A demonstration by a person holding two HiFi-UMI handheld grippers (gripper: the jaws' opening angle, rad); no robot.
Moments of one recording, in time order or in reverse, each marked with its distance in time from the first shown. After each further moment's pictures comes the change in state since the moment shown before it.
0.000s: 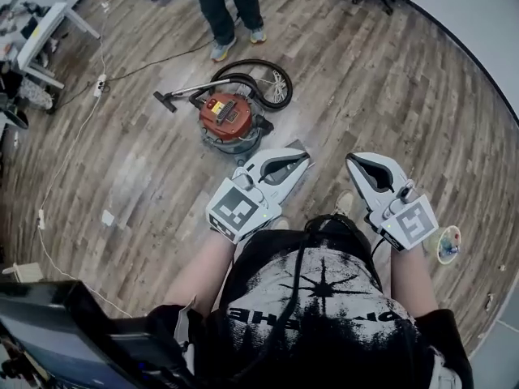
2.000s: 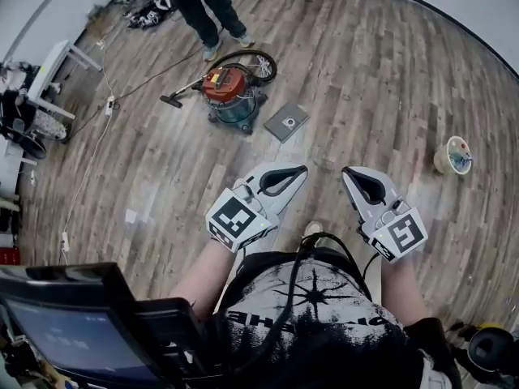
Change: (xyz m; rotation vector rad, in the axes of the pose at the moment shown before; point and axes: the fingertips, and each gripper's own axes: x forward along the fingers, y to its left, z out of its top) left arm -0.233 -0.391 -0.036 0.069 0.098 -0.214; right arm -0.269 0.385 -0.004 0.123 -0.050 -0.267
